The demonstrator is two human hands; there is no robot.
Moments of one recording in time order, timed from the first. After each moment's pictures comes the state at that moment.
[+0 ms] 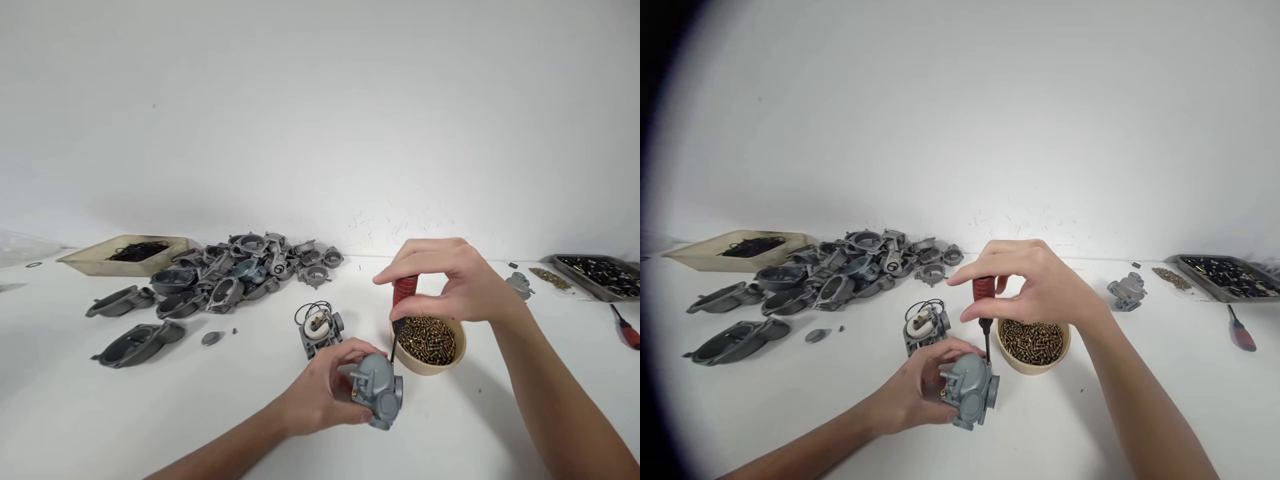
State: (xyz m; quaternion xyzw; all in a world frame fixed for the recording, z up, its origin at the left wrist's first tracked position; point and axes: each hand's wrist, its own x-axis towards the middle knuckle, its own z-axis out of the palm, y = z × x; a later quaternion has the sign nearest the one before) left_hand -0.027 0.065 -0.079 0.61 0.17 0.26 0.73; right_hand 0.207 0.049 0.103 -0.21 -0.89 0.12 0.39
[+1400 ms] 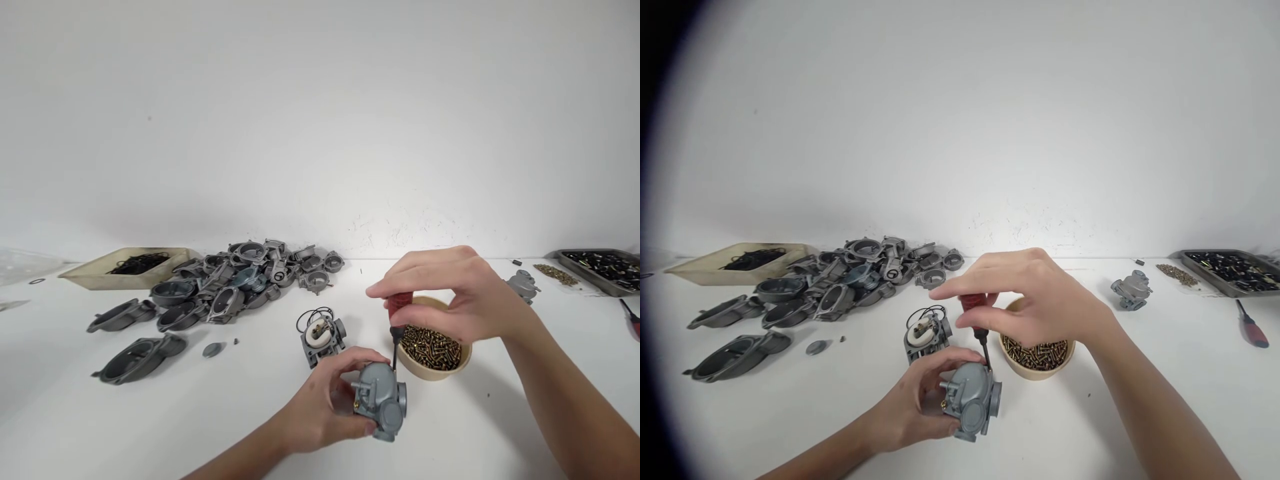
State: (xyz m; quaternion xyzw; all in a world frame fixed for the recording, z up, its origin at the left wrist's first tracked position) left_hand -0.030 0.065 -0.088 0.63 0.17 0.29 0.70; right_hand 0.202 0.040 0.101 -0.21 -0.89 0.10 0.39
